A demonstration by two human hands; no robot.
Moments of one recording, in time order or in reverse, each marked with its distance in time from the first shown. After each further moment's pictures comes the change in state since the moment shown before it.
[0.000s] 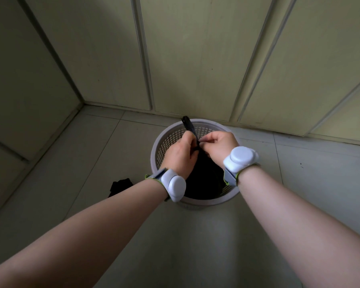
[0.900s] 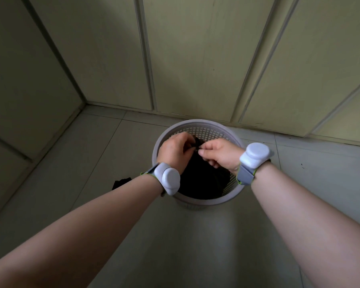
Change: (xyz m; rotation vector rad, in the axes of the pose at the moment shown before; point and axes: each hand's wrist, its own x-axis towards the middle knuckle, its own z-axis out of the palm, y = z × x) left_hand 0.004 -0.015 -0.009 0.001 0.056 0.014; right_hand -0.002 0.002 -0.011 -0.055 -0.489 0.030
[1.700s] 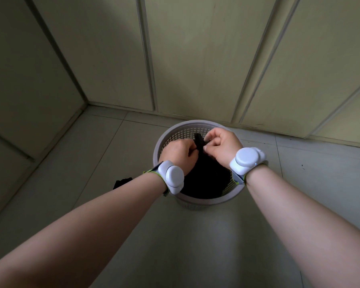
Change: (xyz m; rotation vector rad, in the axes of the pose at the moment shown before) left_hand 0.000 0.004 0.001 0.178 -0.134 -0.054; right_hand 0.005 0.006 0.002 0.003 0.381 -0.152
